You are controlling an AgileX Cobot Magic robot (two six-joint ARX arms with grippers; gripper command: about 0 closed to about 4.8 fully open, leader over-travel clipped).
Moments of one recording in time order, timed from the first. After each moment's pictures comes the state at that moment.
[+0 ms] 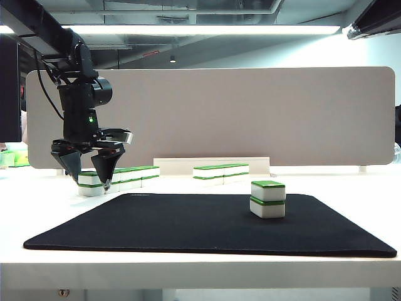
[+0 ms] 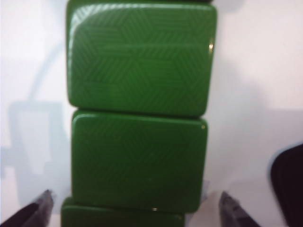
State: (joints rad) left arm -0.13 2.43 2.28 -1.11 0.04 0.39; right arm 0.28 0.68 0.55 -0.15 -0.33 -0.03
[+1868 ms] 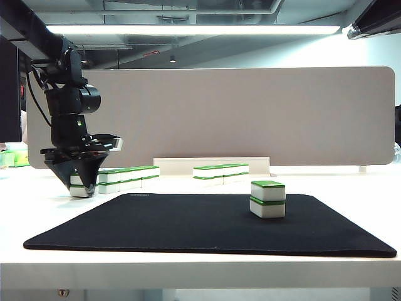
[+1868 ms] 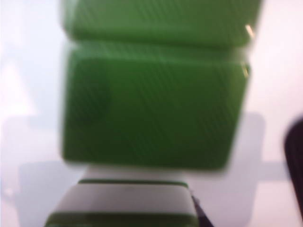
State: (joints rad) left arm -0.09 2.42 2.24 -1.16 0.11 0.38; right arm 0.28 0.68 0.55 -0.15 -0.33 -0.03
